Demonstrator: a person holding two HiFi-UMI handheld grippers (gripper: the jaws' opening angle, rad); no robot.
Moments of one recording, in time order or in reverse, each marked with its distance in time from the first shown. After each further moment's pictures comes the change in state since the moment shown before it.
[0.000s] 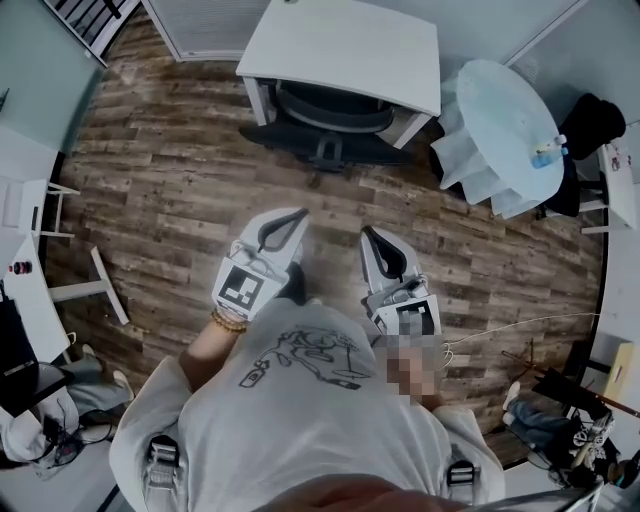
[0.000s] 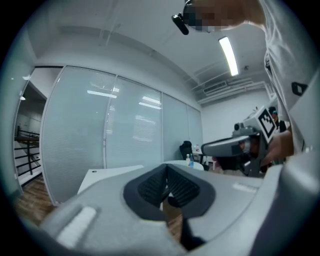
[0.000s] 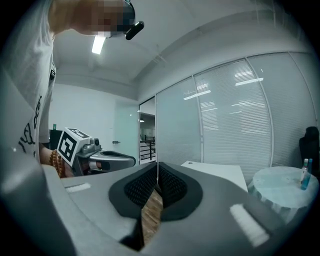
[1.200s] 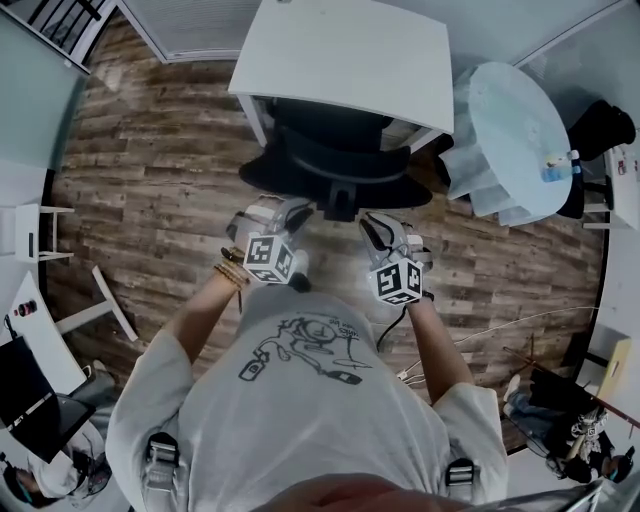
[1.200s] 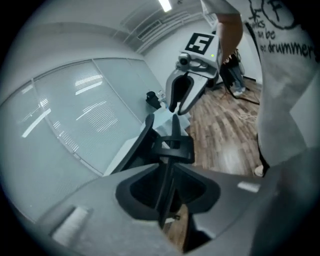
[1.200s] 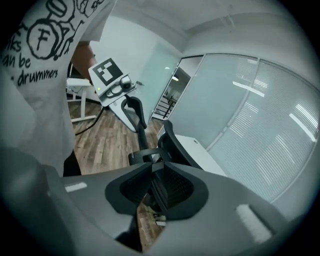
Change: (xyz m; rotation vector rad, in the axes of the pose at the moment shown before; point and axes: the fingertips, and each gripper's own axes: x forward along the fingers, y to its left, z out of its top) left arm 0.146 0.163 -0.190 0.745 0.516 -0.290; right arm 0.197 -0.130 -0.164 -0.587 0.490 0.124
